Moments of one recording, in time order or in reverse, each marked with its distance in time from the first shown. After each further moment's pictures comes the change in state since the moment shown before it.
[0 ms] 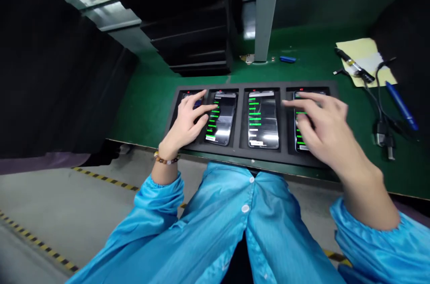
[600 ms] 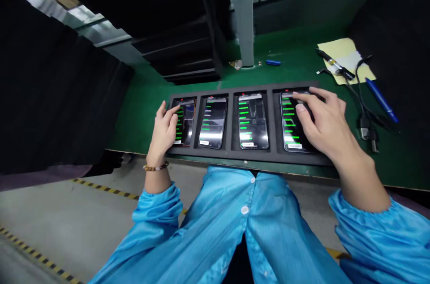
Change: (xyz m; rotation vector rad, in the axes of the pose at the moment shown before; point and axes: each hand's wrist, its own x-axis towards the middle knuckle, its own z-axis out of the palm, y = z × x) left_hand -0.031 -0.053 -0.007 -0.070 0.189 -0.373; right_hand -0.003 0.031 -0.009 -0.041 0.033 0.161
